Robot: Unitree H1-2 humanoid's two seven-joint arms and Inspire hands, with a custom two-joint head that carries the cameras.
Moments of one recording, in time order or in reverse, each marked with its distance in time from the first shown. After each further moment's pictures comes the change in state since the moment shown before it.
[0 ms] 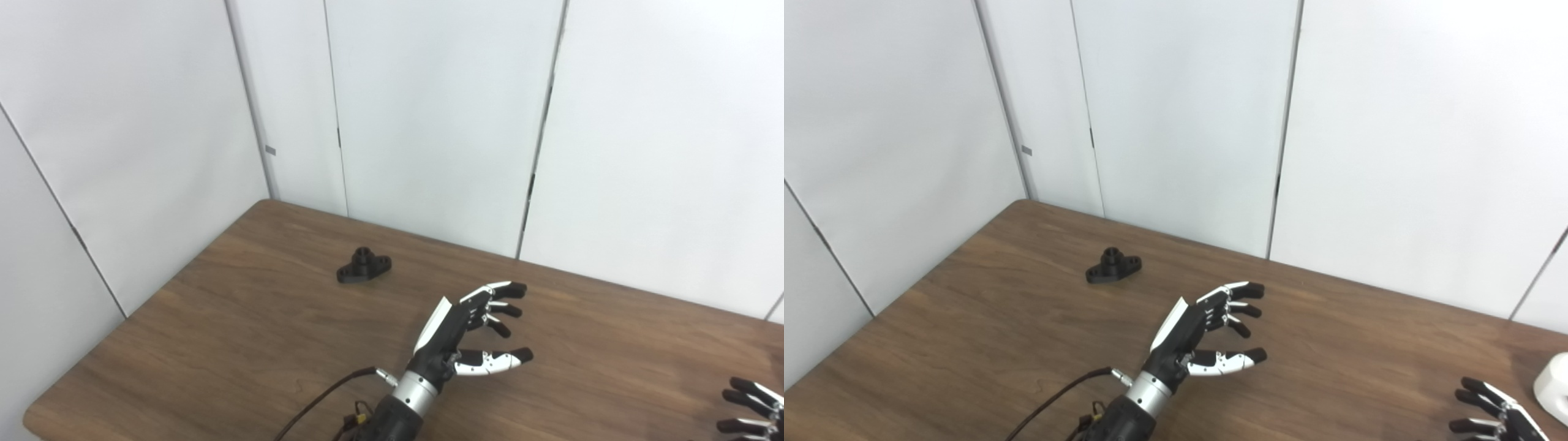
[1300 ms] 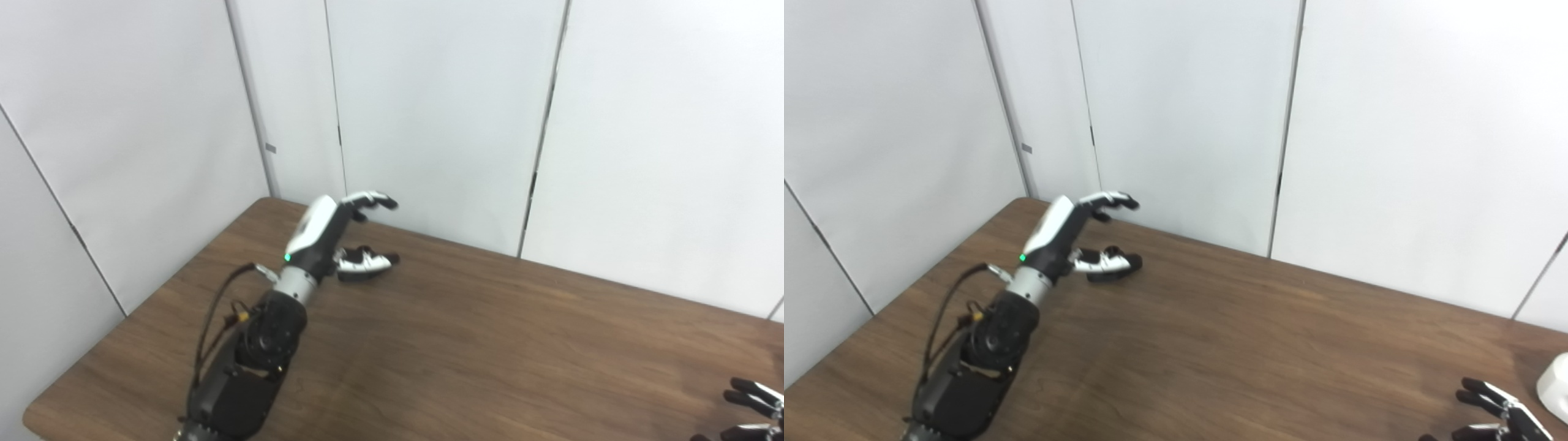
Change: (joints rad) left arm -0.078 0.404 0.210 -0.293 0.266 0.415 -0.012; right arm 0.001 -0.005 -0.005 -0.037 0.005 0.042 0.027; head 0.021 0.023
